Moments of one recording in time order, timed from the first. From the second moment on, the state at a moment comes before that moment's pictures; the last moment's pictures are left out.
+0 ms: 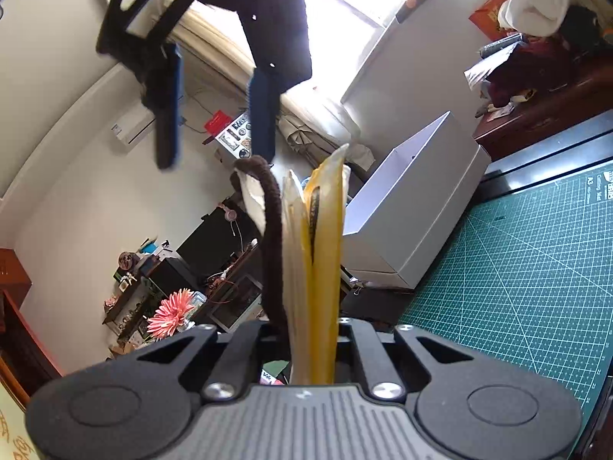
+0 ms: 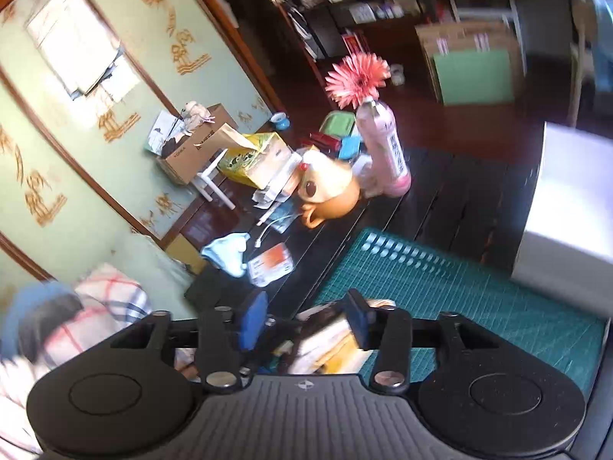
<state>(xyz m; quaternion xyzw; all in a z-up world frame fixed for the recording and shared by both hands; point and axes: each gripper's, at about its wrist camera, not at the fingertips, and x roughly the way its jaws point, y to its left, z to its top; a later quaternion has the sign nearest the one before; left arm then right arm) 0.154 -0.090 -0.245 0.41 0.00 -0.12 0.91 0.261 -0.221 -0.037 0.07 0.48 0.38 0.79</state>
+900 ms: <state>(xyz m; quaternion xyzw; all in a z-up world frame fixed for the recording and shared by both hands) 0.163 -0.053 -0.204 0.24 0.10 -0.20 0.94 0.236 -0.185 -0.032 -0.15 0.41 0.39 0.81</state>
